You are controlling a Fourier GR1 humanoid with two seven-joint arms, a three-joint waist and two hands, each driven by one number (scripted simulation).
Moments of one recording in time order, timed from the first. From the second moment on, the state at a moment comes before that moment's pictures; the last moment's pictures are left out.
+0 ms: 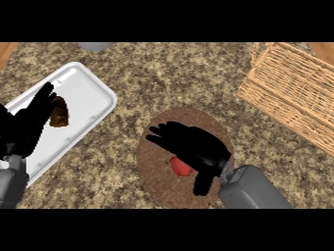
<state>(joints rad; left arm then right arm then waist) -0.20 0.38 0.03 -1.37 0.20 0.04 0.20 -0.38 -0.11 0.53 -1.48 0.88 0.40 -0.10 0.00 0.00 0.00</state>
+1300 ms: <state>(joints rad) -0.20 0.30 0.11 -1.40 0.10 -0.02 0.22 -0.32 -0.08 0.45 -1.36 1.06 0.38 -0.33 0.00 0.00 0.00</state>
